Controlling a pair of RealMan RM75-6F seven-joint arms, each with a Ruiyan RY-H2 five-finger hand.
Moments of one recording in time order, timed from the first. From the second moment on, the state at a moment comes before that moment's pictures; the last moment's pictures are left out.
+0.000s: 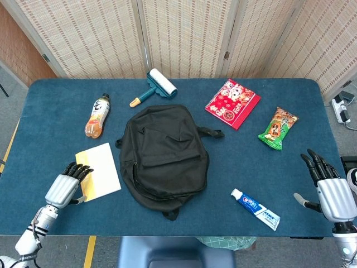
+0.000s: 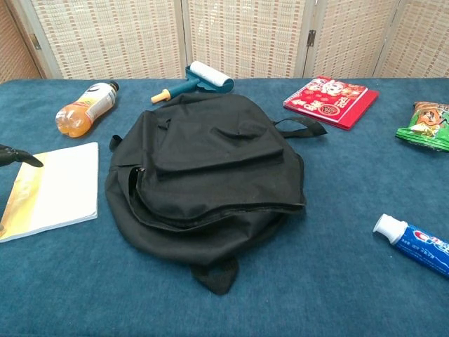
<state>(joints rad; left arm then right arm) -0.36 -1.49 0.04 -1.02 1.63 1.27 -0.13 0.08 -1.04 0.05 -1.71 -1.58 1.52 -0.01</state>
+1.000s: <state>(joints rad) -0.34 -1.60 0.11 -0.71 1.69 1.33 -0.23 0.06 -1.04 0.05 -1.72 -1.59 1.54 -0.01</state>
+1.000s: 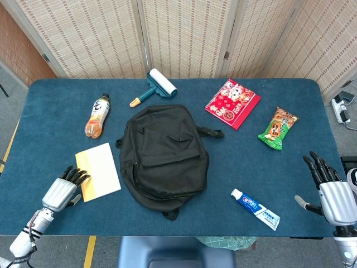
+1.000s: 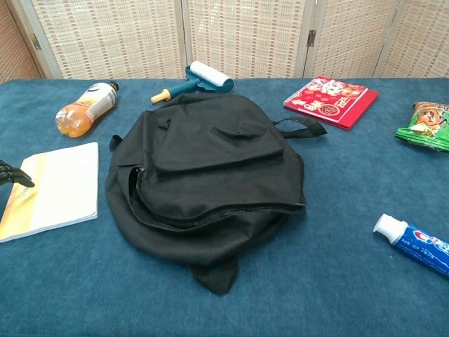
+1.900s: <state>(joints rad) -0.38 -1.62 0.11 -0.72 1.70 1.33 -0.28 0.05 -1.05 0.04 -1.71 -1.58 1.54 0.01</state>
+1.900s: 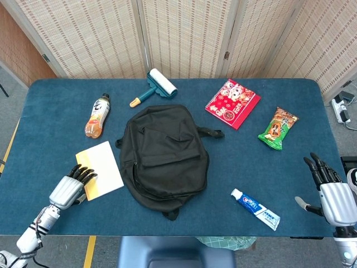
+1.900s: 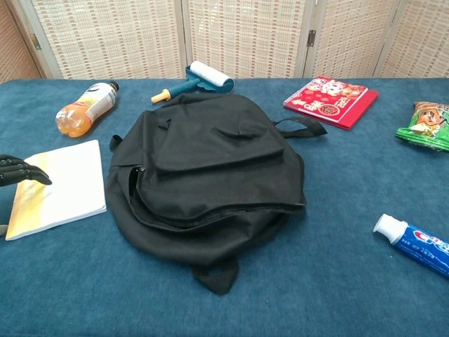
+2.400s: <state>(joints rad) -0.39 -1.69 0.08 -0.63 1.70 1.42 -0.36 0.04 -1.05 0.04 -1.72 -1.57 1.54 0.00</state>
